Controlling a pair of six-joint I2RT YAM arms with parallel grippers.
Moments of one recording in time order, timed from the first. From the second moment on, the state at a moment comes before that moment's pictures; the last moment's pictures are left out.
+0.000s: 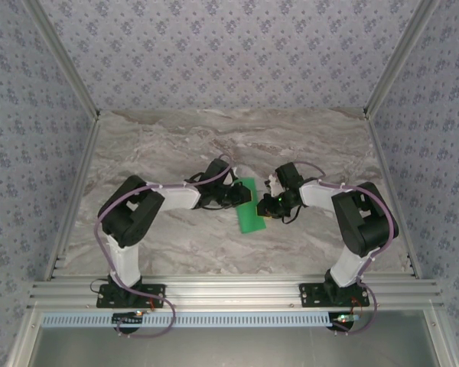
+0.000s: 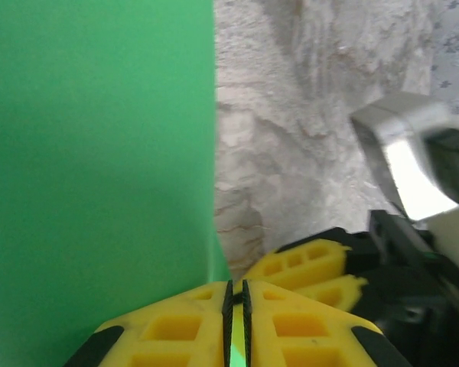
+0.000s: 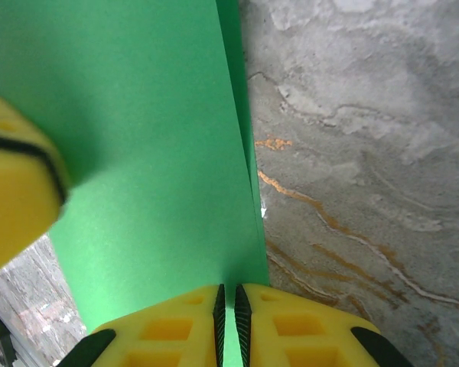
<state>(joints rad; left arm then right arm) -0.73 1.93 1.04 0.12 0.48 -0.92 0.41 1.71 0.83 -0.35 -0.53 0.41</state>
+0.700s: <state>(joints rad) -0.69 1.94 1.02 0.04 0.40 -0.85 0.42 1.73 0.87 -0.39 -0.52 0.38</state>
